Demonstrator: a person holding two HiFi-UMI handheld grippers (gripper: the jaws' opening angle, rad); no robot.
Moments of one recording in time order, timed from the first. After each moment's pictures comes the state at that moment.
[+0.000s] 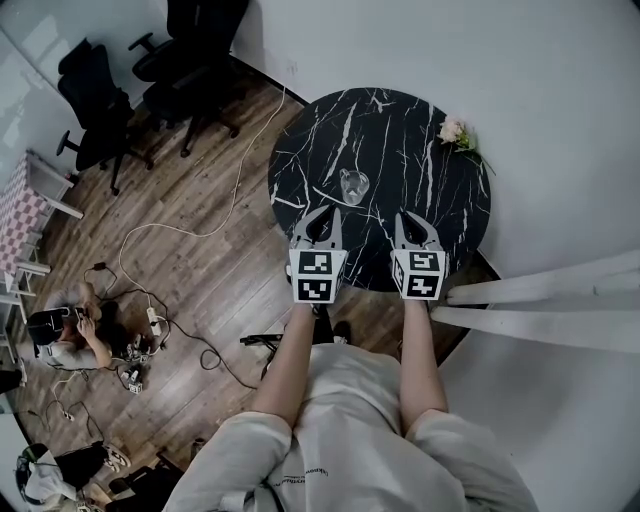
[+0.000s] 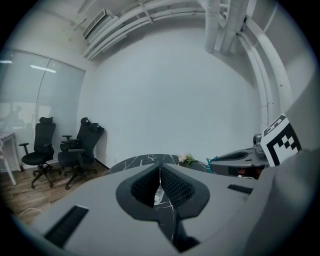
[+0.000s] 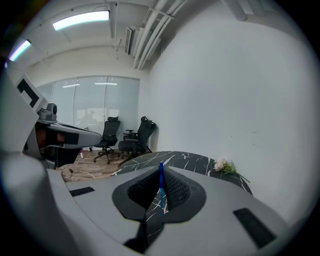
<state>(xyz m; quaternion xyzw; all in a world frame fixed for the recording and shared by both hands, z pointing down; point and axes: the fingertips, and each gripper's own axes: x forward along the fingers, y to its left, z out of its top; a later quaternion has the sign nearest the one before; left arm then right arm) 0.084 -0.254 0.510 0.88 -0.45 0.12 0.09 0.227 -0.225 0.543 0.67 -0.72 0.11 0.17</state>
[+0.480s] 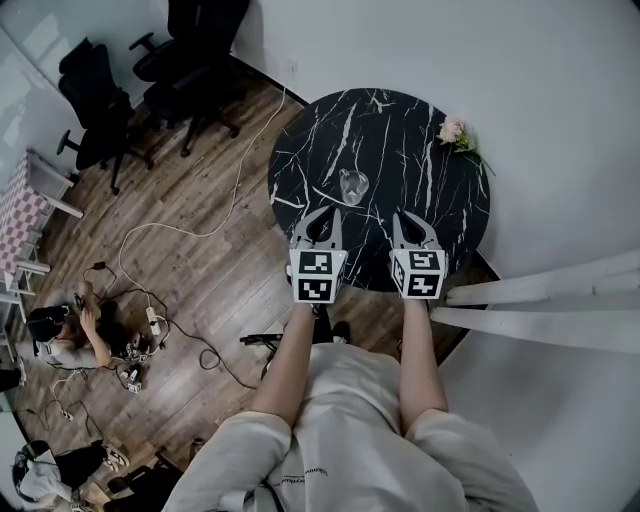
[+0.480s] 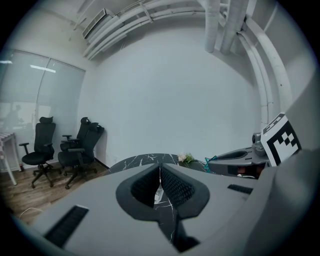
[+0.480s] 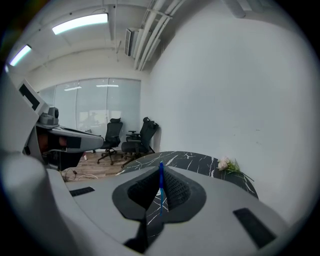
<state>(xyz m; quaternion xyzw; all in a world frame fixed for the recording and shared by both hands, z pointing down) 0.086 -0.253 0.511 0.88 -0.45 0.13 0.10 0.222 -0.226 0.542 0.66 -0.73 0.12 0.16</state>
